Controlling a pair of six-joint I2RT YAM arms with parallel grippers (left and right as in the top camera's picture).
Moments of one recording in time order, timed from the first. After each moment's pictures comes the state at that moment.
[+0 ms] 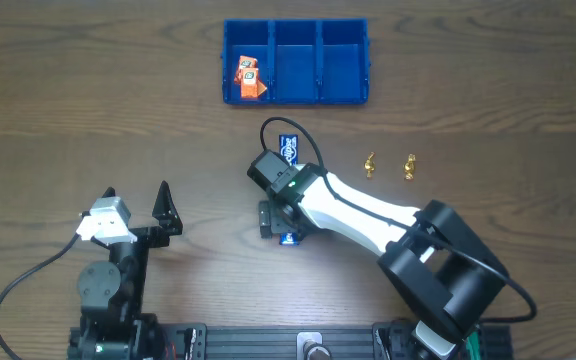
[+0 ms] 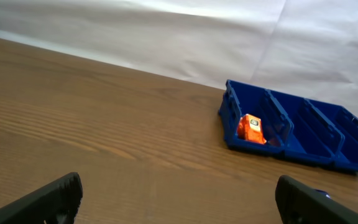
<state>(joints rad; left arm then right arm) -0.07 0.01 0.03 -0.13 -0.05 -0.24 0.82 1.83 1.07 -0.72 -0.02 0.72</state>
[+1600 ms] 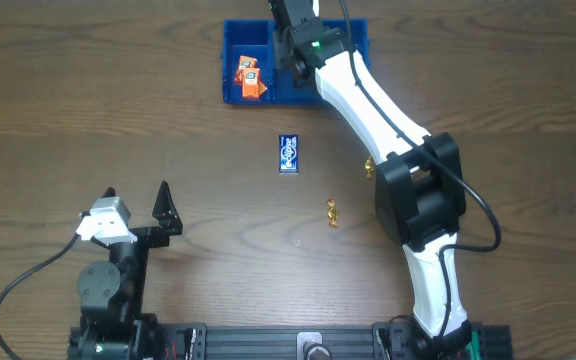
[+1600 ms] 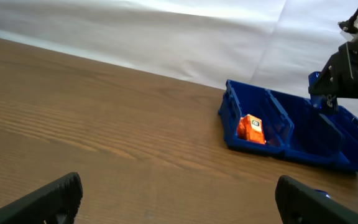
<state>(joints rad) -0.07 0.01 0.03 -0.13 -0.05 -0.24 0.47 2.24 1.98 -0.61 0.25 0.30</state>
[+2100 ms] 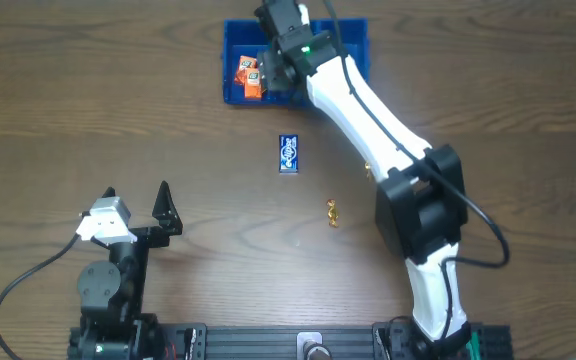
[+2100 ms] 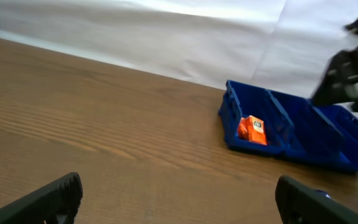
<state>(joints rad) -0.07 0.01 0.03 -0.13 -0.05 -0.24 0.54 2.16 1.98 -0.88 0.21 0.35</state>
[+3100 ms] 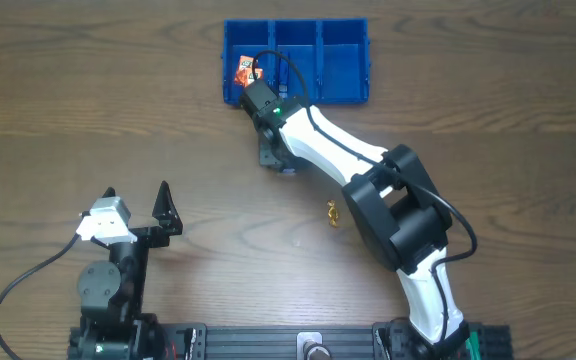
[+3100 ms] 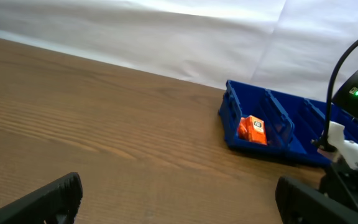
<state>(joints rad) -0.07 0.01 0.03 -0.13 -0.05 -0.24 0.65 2.17 1.59 -0.85 0.09 0.61</state>
